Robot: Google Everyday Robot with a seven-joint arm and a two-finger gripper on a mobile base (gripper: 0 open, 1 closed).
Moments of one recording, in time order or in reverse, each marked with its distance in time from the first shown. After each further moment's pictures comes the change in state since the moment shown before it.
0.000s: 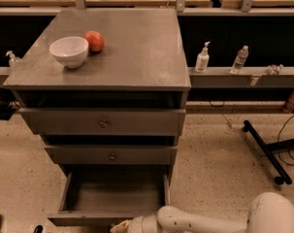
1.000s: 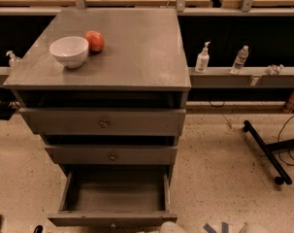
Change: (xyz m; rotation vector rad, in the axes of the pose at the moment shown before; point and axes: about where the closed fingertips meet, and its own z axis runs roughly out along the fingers) arm 0.077 0.007 0.043 -0.096 -0.195 0.060
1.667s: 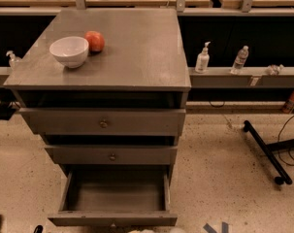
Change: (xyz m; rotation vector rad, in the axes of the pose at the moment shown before) arm 0.003 -0.037 -0.031 0.243 -0.030 -0.047
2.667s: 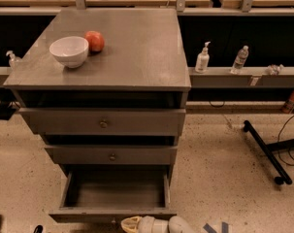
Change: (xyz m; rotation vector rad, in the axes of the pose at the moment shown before) arm -0.006 -0.073 0.002 0.095 -0.017 -0.026
